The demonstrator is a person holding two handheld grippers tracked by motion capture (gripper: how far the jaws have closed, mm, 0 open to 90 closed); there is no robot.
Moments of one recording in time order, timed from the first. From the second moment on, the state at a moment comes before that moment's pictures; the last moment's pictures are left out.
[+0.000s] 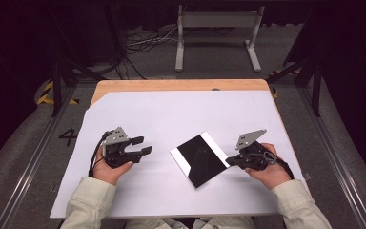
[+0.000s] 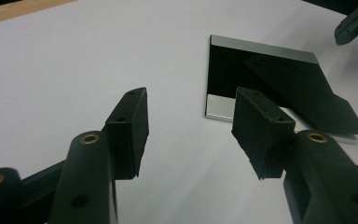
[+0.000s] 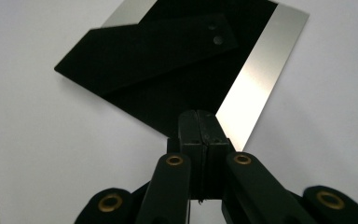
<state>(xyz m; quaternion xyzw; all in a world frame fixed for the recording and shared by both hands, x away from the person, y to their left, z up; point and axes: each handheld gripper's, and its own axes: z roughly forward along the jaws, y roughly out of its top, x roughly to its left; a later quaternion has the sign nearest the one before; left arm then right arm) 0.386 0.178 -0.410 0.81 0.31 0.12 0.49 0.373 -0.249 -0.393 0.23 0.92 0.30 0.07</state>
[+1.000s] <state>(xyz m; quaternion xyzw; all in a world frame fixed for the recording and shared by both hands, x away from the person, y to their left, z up) 0.387 0.176 -0.412 0.81 0.31 0.12 0.48 0.380 -0.239 -0.420 0.23 0.94 0.24 0.10</state>
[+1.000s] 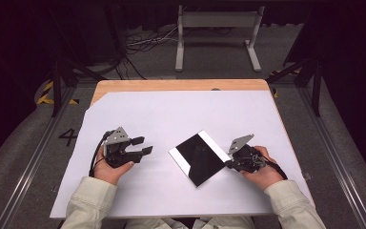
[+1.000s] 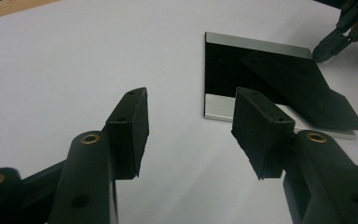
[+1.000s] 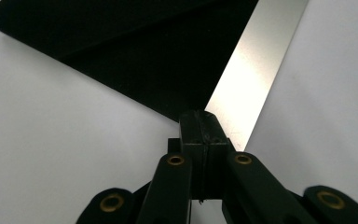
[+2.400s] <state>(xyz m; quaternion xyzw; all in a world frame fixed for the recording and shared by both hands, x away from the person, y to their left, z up) 0.426 0.128 -0.443 0.85 0.37 0.08 0.37 0.367 -0.281 -0.396 0.35 0.85 0.34 0.21</state>
